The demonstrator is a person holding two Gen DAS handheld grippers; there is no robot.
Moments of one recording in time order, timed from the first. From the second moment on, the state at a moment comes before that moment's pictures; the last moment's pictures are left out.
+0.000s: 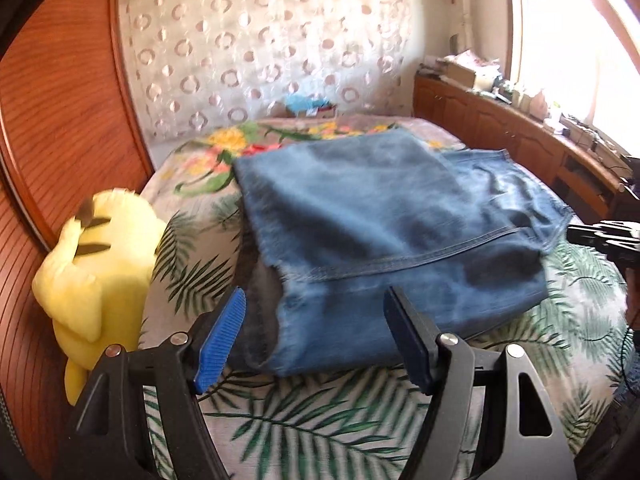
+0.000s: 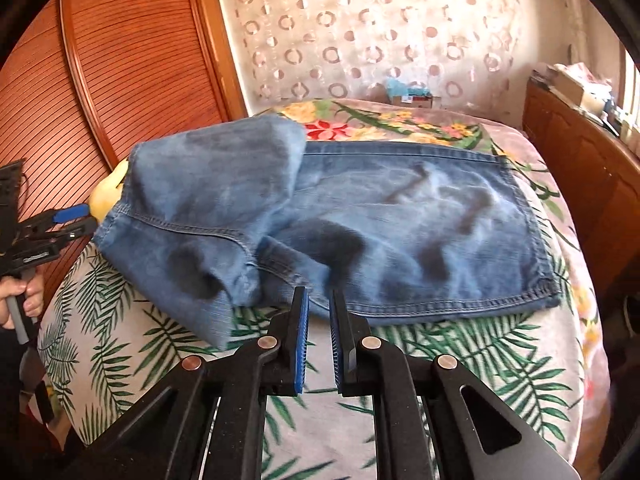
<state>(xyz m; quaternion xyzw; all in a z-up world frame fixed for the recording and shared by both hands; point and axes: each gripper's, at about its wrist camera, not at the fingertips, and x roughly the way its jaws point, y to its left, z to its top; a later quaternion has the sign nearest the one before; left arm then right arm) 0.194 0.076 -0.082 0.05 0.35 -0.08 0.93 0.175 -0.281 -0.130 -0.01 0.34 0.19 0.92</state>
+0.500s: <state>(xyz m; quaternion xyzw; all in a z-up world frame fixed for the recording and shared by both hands) 0.192 0.004 -0.099 0.05 0.35 -0.14 0.93 0.175 -0.318 -0.131 -0.01 0.33 0.12 0.93</state>
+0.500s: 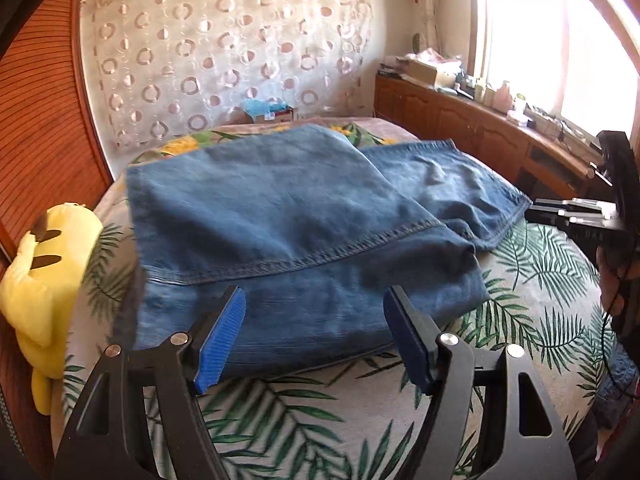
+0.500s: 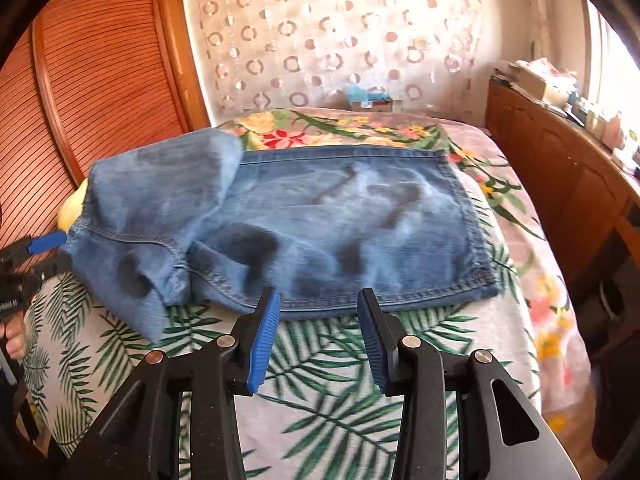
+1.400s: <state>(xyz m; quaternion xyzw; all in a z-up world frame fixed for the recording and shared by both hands) 0.187 -0.065 -0.106 0.04 0.38 -0.23 0.89 0.210 -0.276 -0.154 -0.08 0.38 0.20 0.90</state>
